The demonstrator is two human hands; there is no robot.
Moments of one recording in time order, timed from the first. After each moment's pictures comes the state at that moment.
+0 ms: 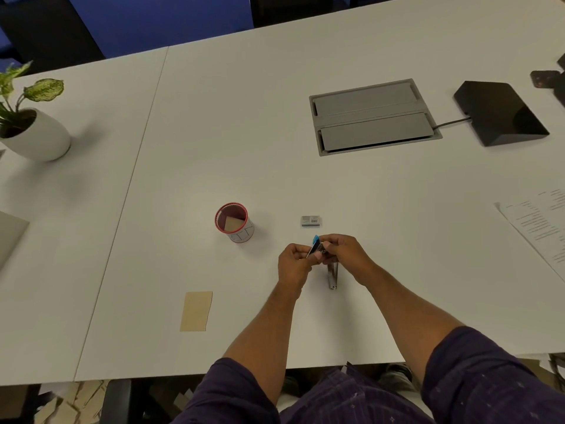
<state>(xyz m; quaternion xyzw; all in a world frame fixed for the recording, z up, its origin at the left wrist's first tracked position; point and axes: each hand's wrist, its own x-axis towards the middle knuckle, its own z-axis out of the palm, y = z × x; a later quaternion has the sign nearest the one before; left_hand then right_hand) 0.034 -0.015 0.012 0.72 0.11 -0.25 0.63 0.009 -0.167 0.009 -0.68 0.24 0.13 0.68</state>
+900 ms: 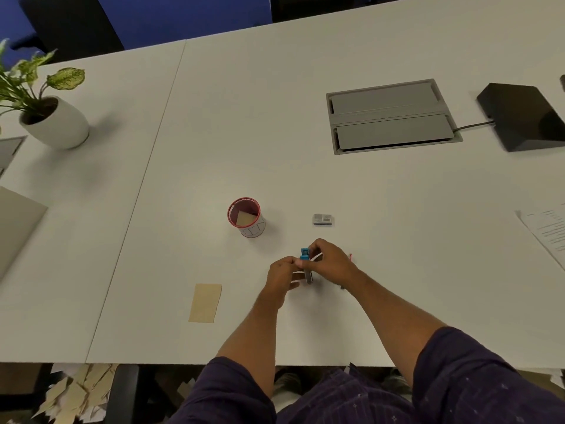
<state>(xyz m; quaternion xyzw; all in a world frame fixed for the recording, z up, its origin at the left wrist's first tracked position) 0.039 0.041 0.008 0.70 0.20 -0.35 0.59 0.017 -0.112 0.002 -0.81 0.16 0.17 0.54</state>
